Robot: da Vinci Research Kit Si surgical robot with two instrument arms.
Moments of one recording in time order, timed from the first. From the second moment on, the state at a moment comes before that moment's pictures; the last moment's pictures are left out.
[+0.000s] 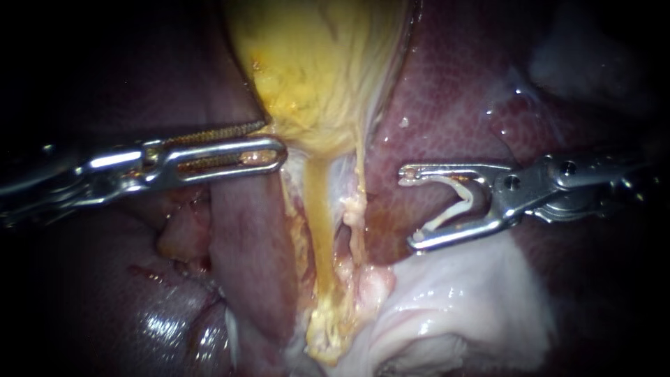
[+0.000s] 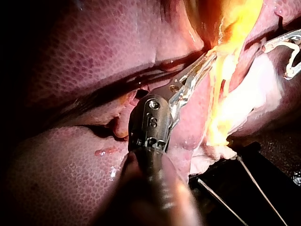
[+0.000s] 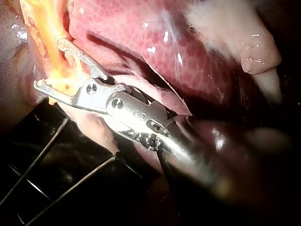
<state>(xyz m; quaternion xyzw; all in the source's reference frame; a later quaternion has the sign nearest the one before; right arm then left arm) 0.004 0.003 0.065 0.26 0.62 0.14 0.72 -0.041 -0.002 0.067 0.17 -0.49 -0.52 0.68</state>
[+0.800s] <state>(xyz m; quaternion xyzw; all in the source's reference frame) 0.004 0.003 0.065 0.26 0.62 0.14 0.72 -0.036 -0.001 0.060 0.17 -0.48 -0.54 0.67</state>
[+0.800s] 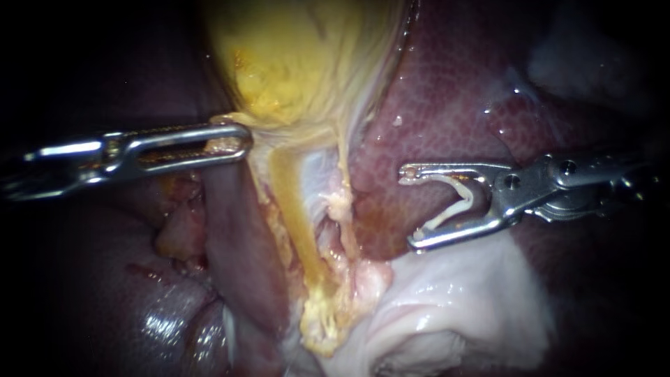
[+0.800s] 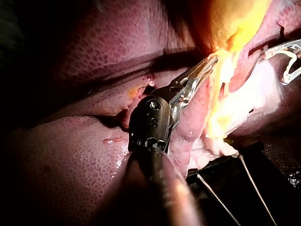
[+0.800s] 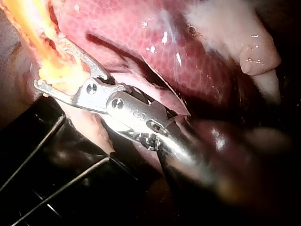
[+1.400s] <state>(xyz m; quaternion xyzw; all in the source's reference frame) 0.012 -0.004 0.073 0.31 0.60 0.15 0.72 -0.037 -0.002 0.061 0.17 -0.49 -0.54 0.67</state>
